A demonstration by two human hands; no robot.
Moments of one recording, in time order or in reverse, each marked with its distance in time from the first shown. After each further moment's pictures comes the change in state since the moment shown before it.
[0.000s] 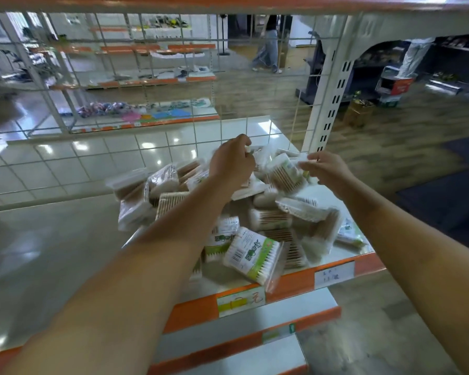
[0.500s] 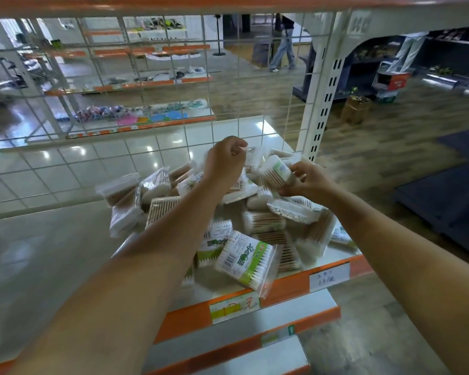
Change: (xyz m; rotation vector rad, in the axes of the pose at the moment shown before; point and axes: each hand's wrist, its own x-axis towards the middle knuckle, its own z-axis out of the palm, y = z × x) left_hand 0.005 -0.001 0.007 -0.334 0.013 -0.086; right_hand 0.000 0.021 0.013 -0.197 -0.136 -0.214
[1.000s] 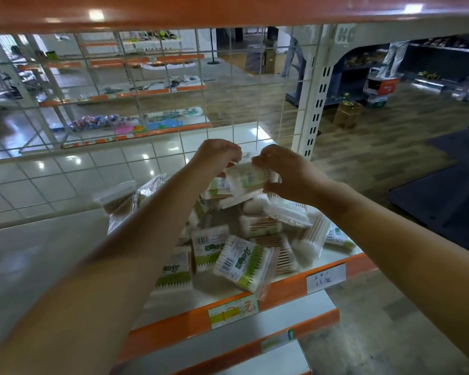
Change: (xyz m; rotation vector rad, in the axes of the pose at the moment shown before) left_hand -0.003 0.031 -0.034 -0.184 -0.241 -0.212; right_hand -0.015 -0.056 -0.007 -0.642 0.071 -0.575
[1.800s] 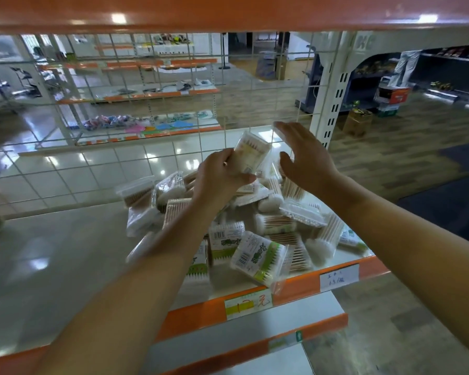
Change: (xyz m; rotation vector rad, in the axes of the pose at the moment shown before) left_hand -0.034 -0.040 -0.009 0.295 0.296 0.305; right_hand 0.020 -0.027 -0.019 0.089 0.215 0.200
